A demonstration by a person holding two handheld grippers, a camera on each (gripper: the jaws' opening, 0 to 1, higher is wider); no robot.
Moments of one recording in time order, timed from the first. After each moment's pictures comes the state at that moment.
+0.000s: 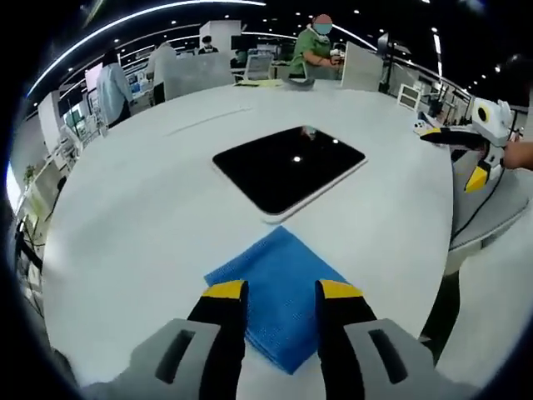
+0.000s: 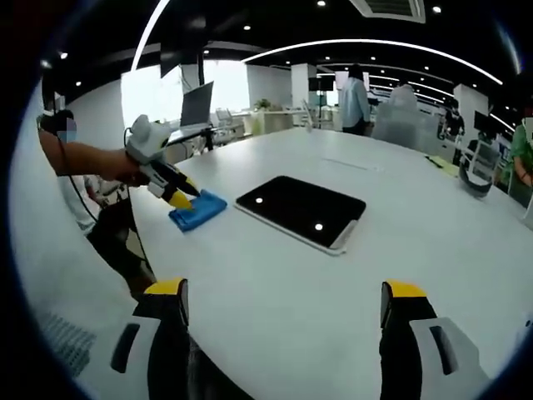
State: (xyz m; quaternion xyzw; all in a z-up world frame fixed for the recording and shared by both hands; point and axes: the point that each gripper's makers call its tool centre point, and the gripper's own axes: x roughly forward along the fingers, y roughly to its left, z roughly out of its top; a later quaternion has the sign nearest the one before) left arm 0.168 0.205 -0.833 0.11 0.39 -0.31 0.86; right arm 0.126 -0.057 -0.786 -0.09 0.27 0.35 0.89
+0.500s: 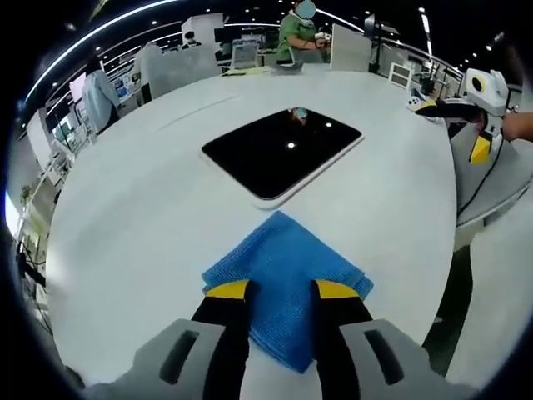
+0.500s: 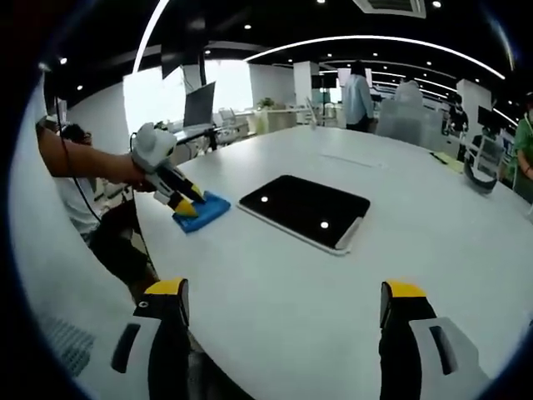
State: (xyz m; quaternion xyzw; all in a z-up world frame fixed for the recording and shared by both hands) left arm 0.165 0.207 -0.845 0.15 0.40 -0.33 0.84; right arm 0.129 -0.055 -0.784 -0.08 0.28 0.36 0.89
